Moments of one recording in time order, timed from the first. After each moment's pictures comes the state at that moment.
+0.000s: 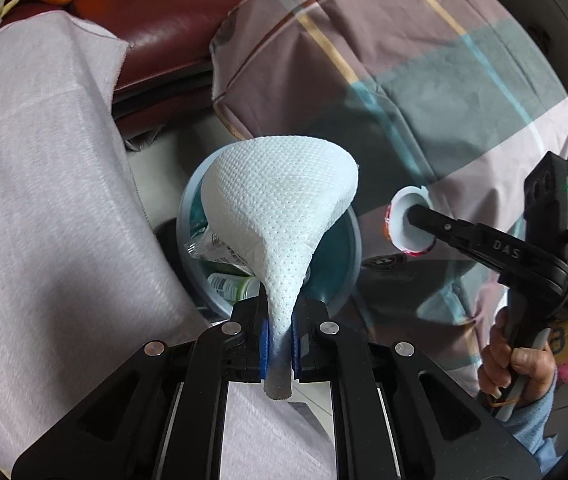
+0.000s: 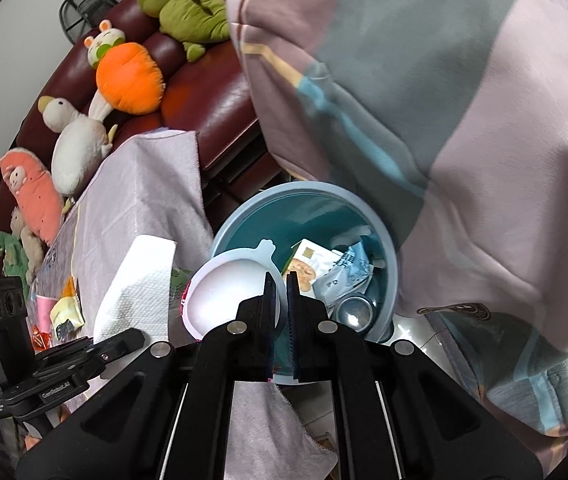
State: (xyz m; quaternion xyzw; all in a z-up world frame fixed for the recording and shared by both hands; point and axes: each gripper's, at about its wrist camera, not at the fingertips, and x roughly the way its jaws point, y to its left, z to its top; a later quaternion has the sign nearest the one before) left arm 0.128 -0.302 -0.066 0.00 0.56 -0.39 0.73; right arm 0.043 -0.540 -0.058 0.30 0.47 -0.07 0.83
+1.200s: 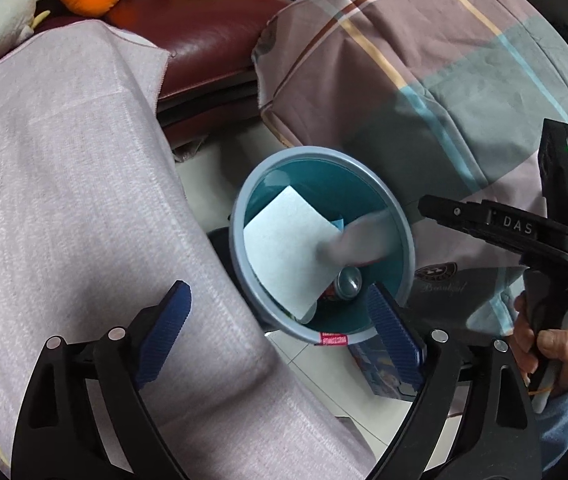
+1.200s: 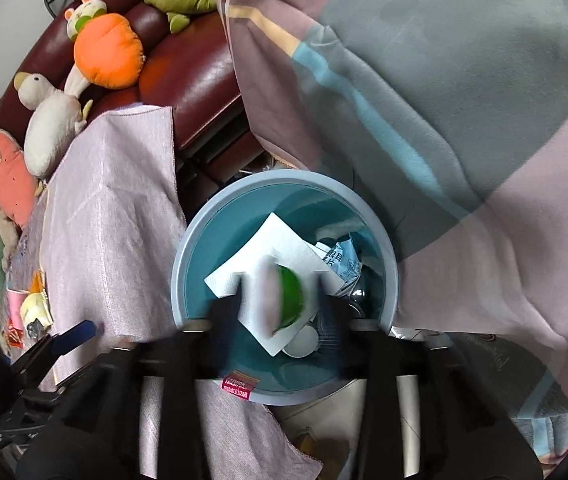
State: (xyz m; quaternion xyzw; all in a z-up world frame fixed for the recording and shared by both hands) left arm 0.134 -0.287 -0.078 0.02 0.54 -0.33 0.77; right arm 0.084 -0.537 -0.085 0.27 0.51 -0.08 0.81
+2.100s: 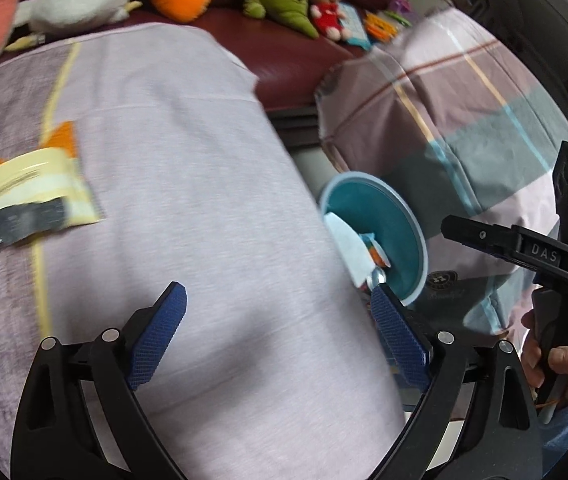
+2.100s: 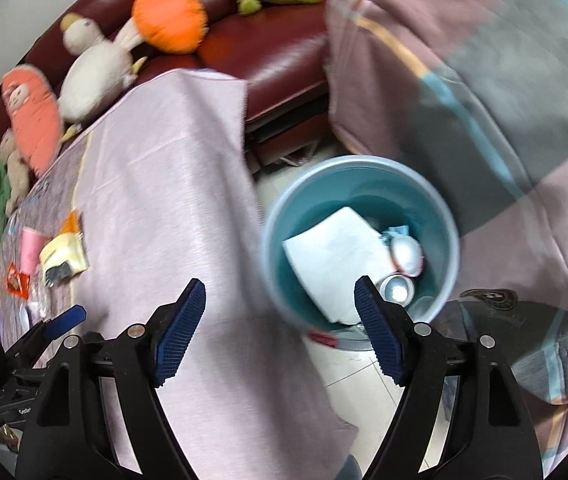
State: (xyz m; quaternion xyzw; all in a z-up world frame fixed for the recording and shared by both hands) left arm 0.105 -0.138 -0.044 -0.06 0.51 -0.27 0.81; right arm 0.075 -0.409 -0.024 0.18 0.52 -0.04 0.83
